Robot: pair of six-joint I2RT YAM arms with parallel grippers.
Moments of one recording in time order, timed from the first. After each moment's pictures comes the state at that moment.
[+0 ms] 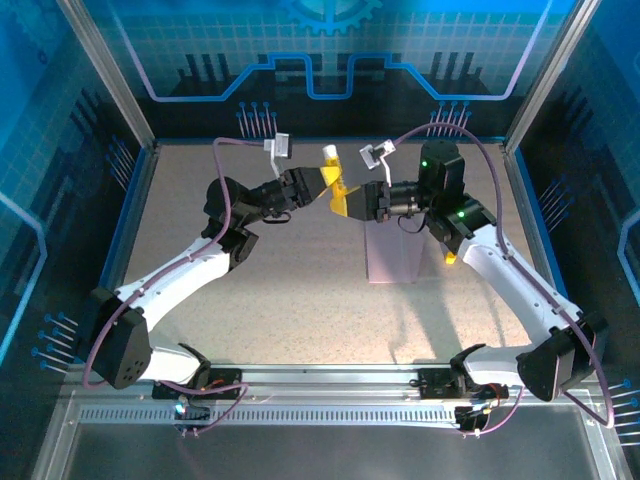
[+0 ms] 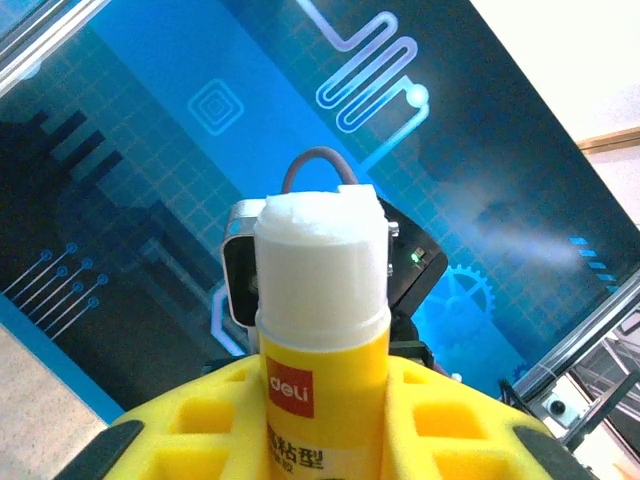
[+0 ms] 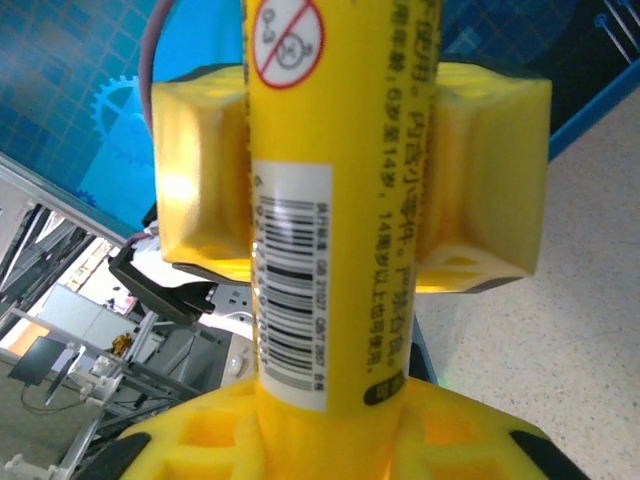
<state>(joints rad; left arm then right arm) -0.51 1.38 0.99 0.84 0.72 -1.20 0.45 1.29 1.26 -0.16 -1.10 0.67</state>
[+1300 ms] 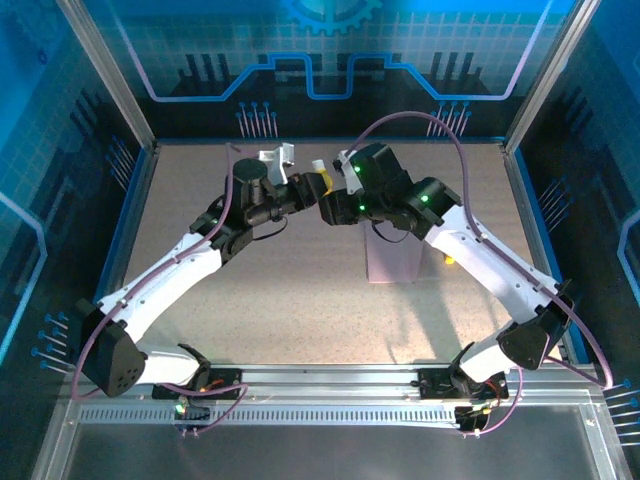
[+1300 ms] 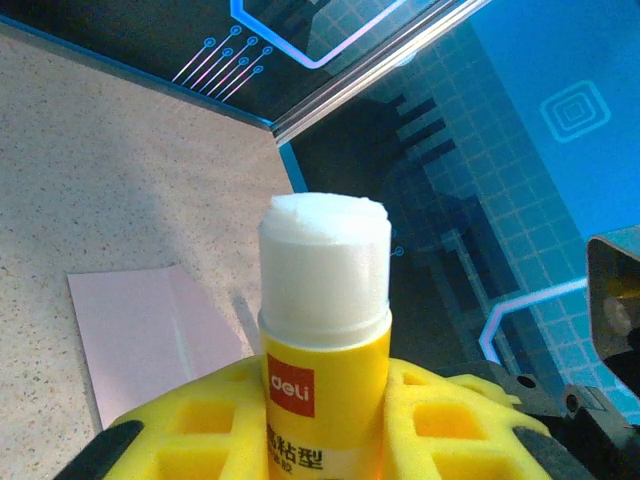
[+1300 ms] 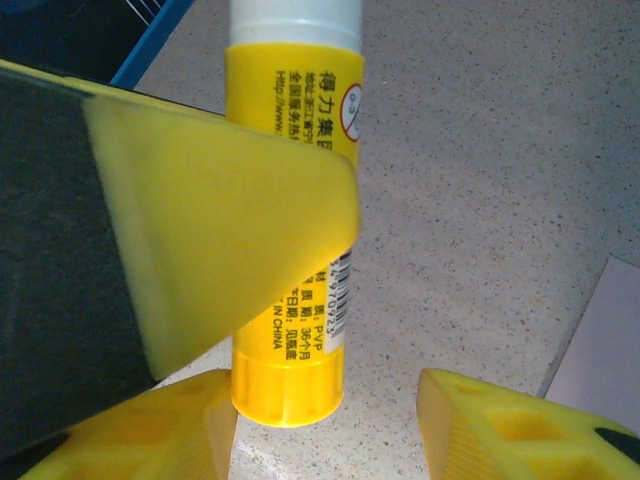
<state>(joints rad) -0.53 1.33 1.14 -0.04 0.31 -0.88 0.73 1.50 1.64 -0.88 -0.03 0.35</state>
